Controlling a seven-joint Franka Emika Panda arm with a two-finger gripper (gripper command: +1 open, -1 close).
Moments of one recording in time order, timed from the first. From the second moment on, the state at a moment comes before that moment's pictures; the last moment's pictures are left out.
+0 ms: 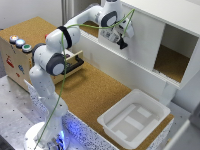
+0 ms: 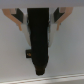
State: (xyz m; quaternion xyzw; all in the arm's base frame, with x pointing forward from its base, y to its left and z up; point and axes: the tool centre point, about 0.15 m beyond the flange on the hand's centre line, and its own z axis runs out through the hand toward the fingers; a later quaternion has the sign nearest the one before) arm 0.552 -0.089 0.598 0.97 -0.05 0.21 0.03
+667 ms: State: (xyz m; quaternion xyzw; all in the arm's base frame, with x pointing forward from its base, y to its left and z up) arm 0.552 -0.047 0.598 0.98 -0.04 0.22 0.04
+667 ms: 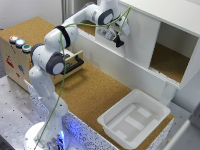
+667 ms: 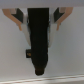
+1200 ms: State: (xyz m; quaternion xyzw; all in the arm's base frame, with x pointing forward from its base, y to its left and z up) arm 0.552 -0.012 0.598 0.98 -0.01 0.22 0.04
